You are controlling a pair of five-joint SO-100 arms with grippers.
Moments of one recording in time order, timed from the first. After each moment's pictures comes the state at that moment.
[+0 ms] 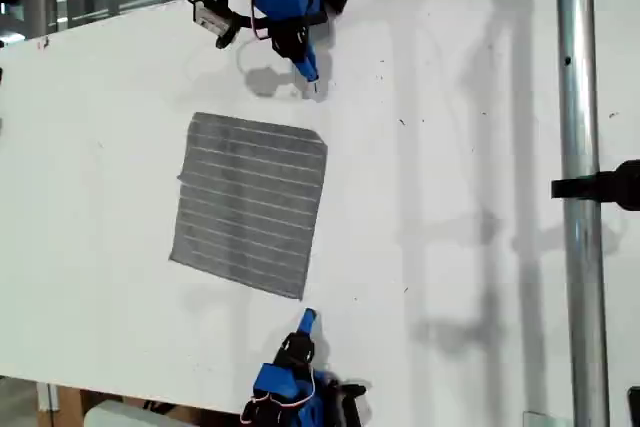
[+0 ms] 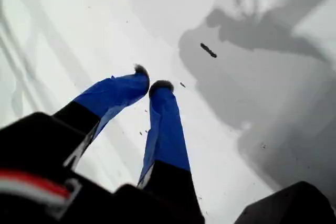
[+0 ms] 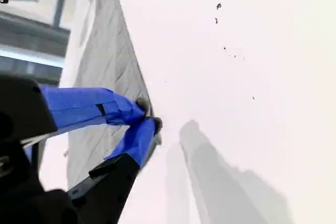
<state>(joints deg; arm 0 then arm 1) -8.4 198.5 178.4 73.7 -55.8 0.5 187.9 166.3 83.4 86.3</state>
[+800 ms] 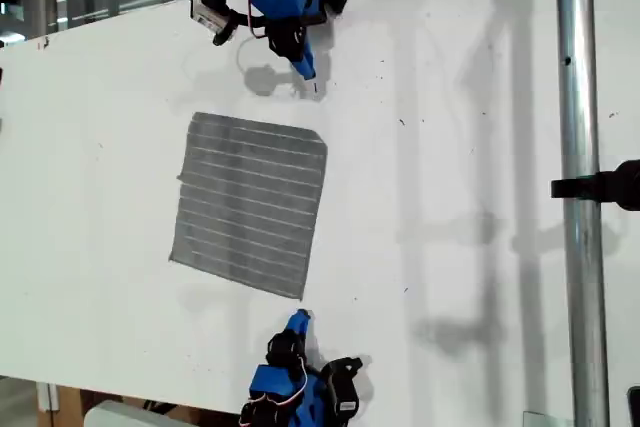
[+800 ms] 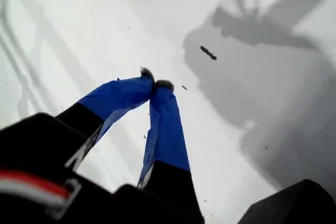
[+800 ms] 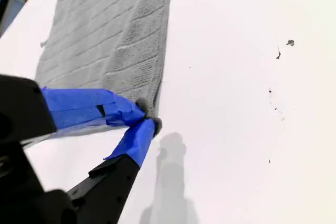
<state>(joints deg) -13.8 198.5 178.4 73.7 -85.3 2.2 186.4 163.5 82.4 86.7</state>
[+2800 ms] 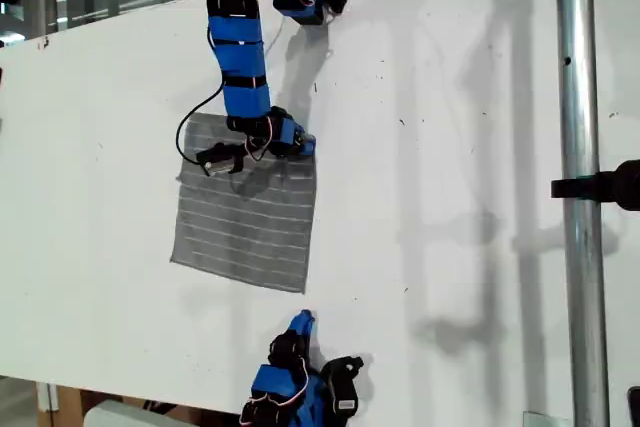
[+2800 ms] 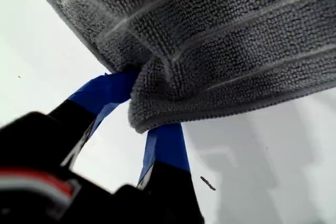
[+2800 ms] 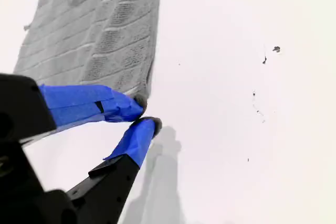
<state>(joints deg) -11.2 198.5 176.5 75.9 -91.9 11.2 74.4 100.3 67.1 55.7</state>
